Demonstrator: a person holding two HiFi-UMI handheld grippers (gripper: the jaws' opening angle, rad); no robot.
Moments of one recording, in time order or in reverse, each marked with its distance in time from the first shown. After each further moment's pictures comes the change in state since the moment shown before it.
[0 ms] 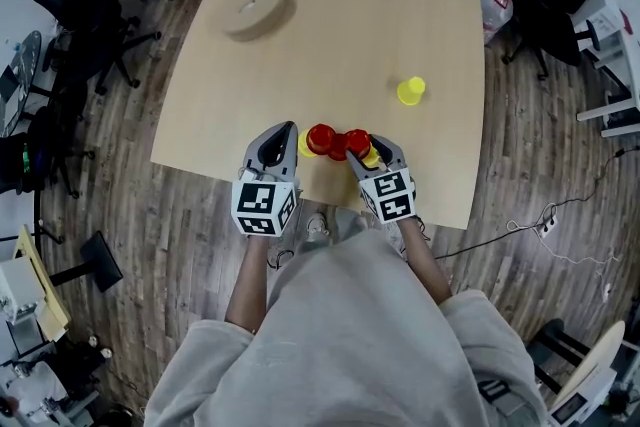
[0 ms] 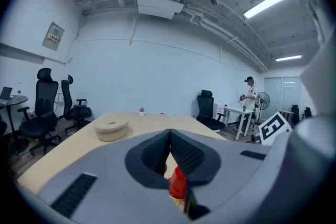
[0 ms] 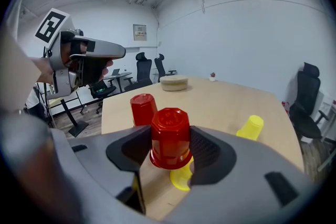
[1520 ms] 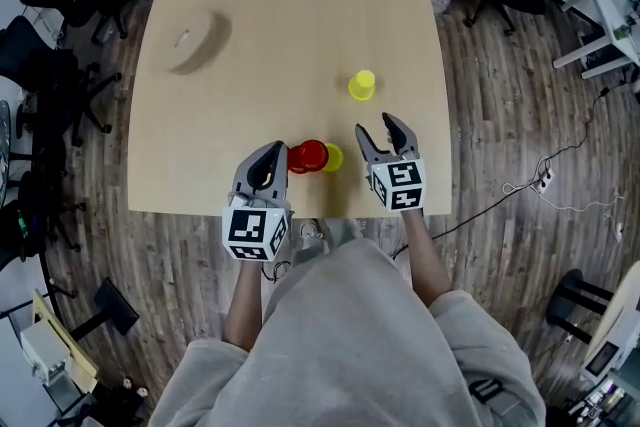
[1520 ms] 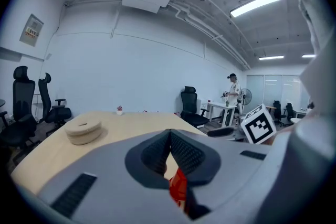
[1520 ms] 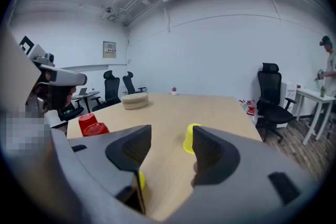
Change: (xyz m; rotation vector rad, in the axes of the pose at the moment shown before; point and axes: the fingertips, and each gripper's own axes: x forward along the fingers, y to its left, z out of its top) left arm 0.042 -0.077 0.000 0.061 0.046 -0.174; right arm -0.058 -0.135 0.010 0.180 -0.202 -0.290
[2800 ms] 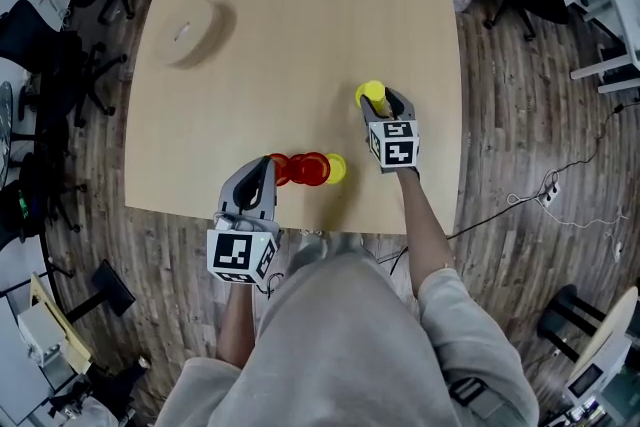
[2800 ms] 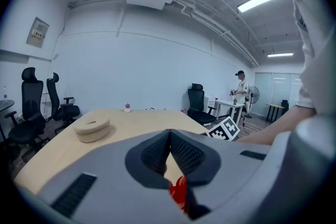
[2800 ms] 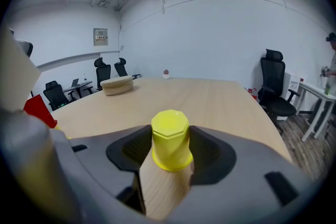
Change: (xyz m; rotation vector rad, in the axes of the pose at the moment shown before) left arm 0.000 0.018 0.001 -0.020 0.033 0.080; right arm 0.127 -0.063 -0.043 0.016 0.161 -0.025
